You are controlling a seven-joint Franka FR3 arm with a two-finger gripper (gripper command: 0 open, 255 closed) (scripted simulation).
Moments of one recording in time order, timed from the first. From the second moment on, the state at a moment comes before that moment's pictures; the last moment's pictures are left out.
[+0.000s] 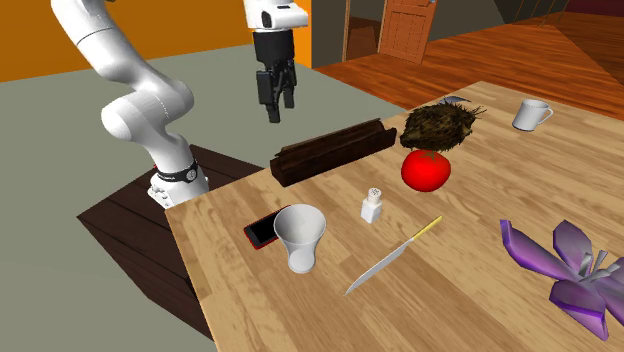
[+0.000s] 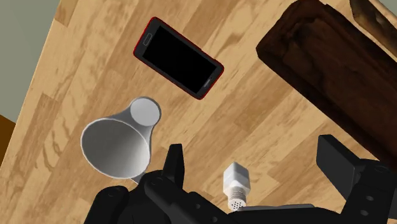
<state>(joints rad) 0.02 -0.52 0.08 -2.30 -0.05 1.88 -0.11</state>
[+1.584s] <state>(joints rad) 0.04 0.30 0.12 -1.79 -0.16 2.10 -0.06</state>
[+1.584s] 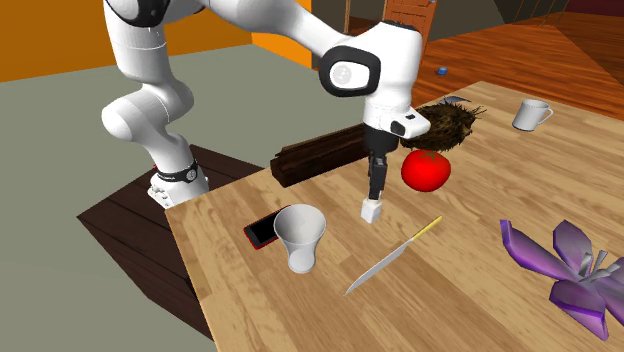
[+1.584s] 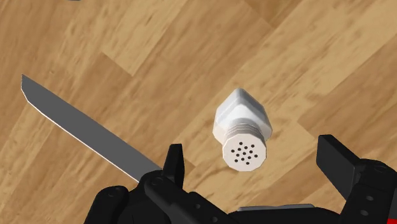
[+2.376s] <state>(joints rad) 0.03 0.33 0.12 -1.82 -0.17 2.16 -0.06</state>
